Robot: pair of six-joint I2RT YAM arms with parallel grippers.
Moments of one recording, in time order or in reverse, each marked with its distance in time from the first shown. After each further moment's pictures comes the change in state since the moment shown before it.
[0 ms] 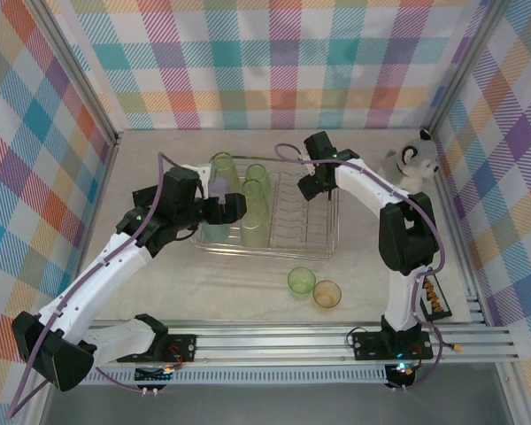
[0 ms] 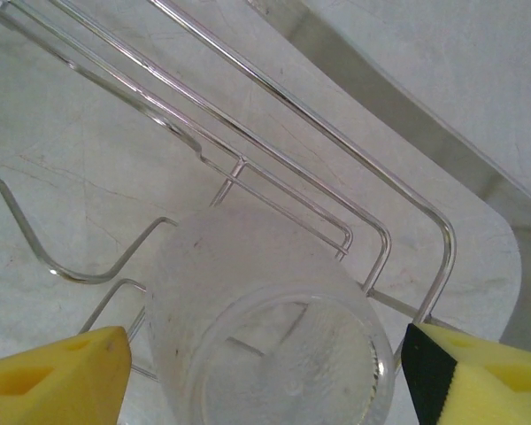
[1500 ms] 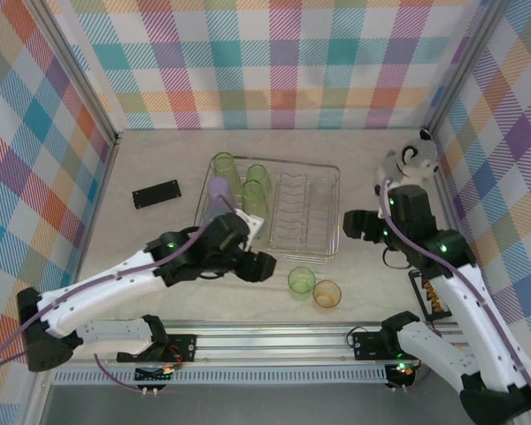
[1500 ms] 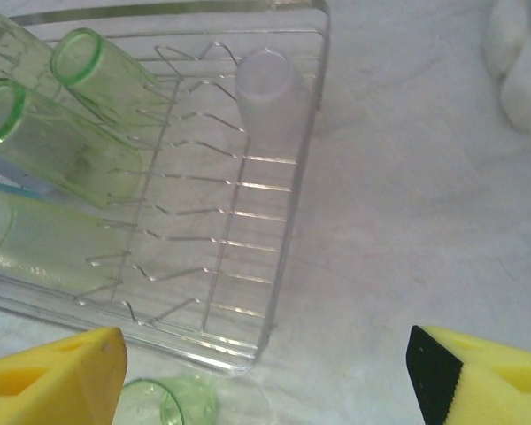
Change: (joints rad) left arm -0.532 0.038 -0.012 -0.152 -0.080 -0.063; right arm -0.039 -1.132 -0.549 -0.237 -0.187 0.552
